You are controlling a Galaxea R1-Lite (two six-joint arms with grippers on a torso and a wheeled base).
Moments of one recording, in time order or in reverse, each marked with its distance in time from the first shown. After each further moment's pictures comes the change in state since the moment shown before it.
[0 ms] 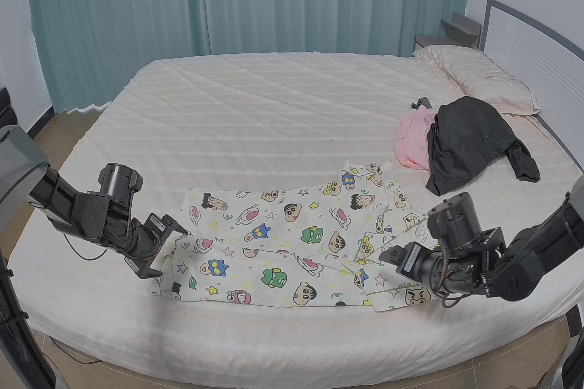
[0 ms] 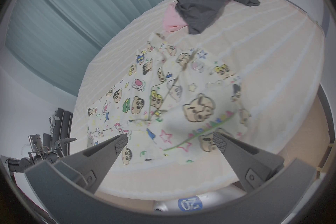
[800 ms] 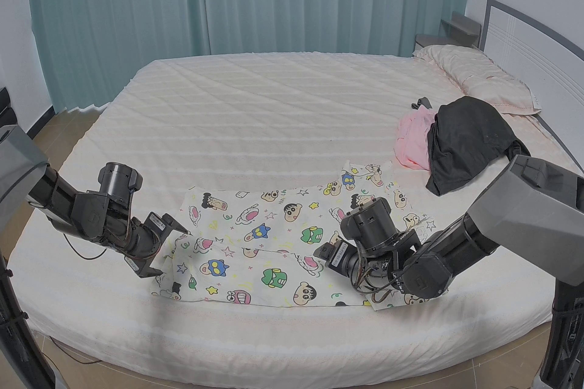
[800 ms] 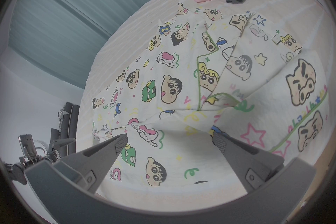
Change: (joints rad) left arm -0.001 -0.004 -0.001 -0.002 0.001 0.002; right arm 0.112 0.363 -0.382 -0.001 0.038 0.083
